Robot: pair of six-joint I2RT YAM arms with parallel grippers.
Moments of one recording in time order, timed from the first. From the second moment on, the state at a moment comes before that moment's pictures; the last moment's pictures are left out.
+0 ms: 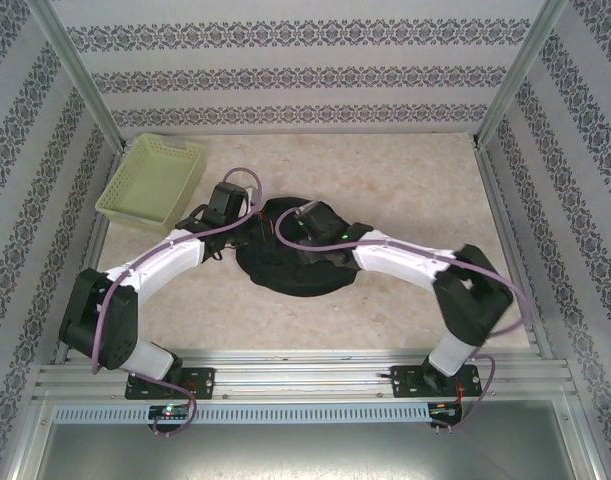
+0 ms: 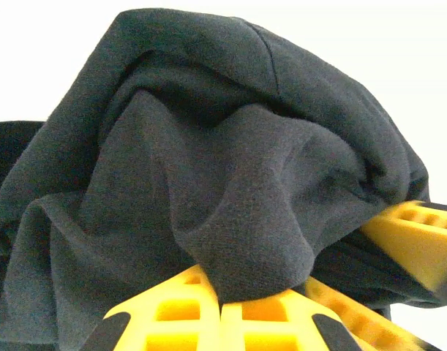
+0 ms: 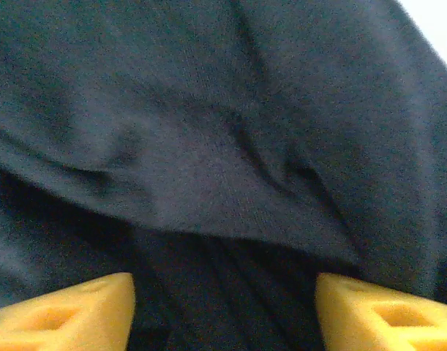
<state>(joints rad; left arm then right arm) -0.40 1.48 0.97 -0.28 0.26 -0.60 0.77 1.71 1.12 -0.41 0.24 0.23</state>
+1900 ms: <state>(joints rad) -0.50 1.48 1.04 -0.44 0.07 -0.66 0.70 0.91 0.51 -0.12 0.24 0.42</state>
